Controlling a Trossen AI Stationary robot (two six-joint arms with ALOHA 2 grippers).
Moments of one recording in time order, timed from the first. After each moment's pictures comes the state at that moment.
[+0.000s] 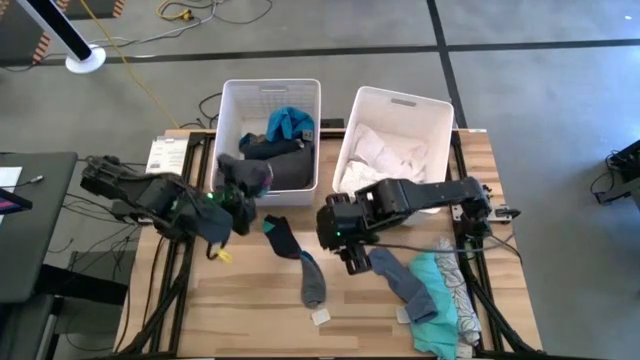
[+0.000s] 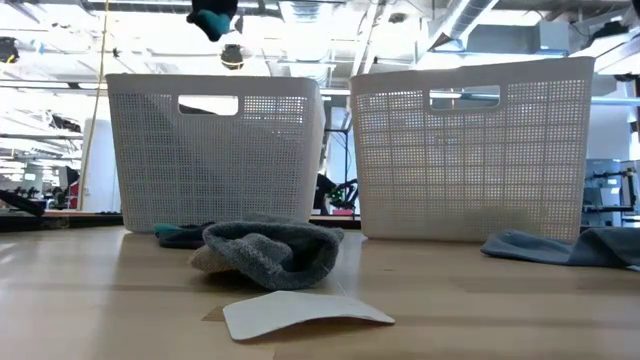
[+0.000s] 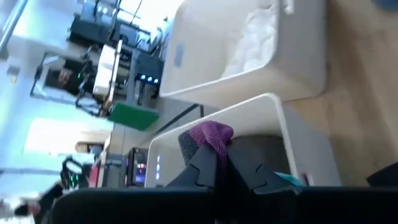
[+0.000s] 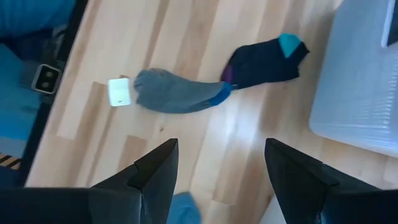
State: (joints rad) left arm -0.46 1.30 1.58 -1.05 -1.04 0.38; right arm 0.23 2.00 2.33 -1.43 0.03 -0.06
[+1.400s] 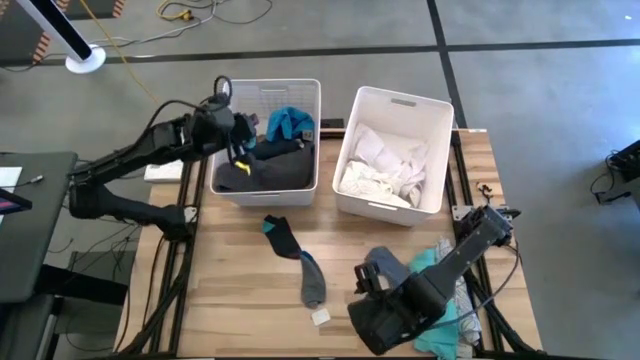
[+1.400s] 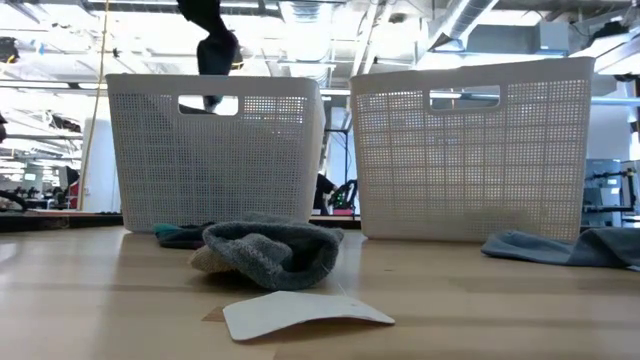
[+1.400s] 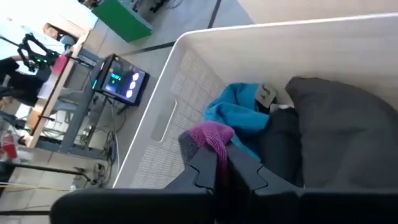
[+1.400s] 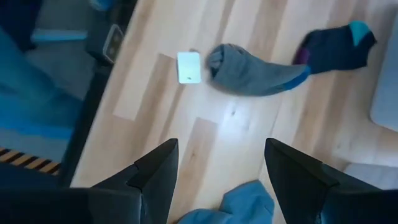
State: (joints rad) left arm 0.34 1.15 1.41 -0.83 -0.59 0.49; right arm 0.68 2.00 2.13 -1.35 0.30 0.28
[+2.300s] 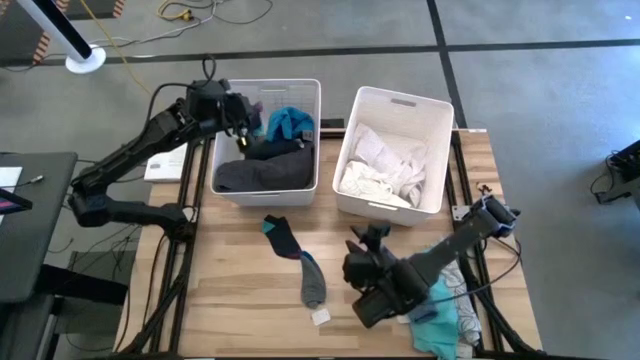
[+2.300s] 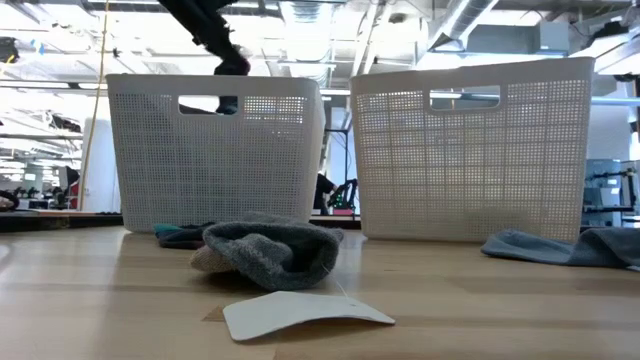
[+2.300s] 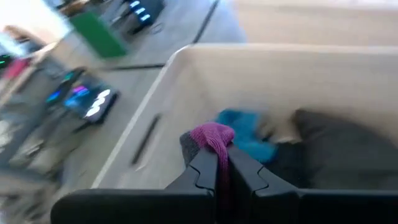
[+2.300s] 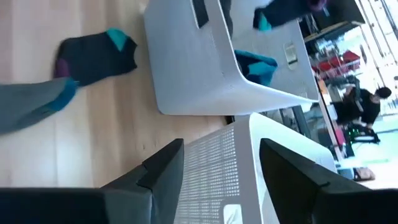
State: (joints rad) left arm 0.68 1.16 1.29 -0.57 -0.13 0.55; right arm 0.62 1.93 1.88 -1.42 1.11 0.49
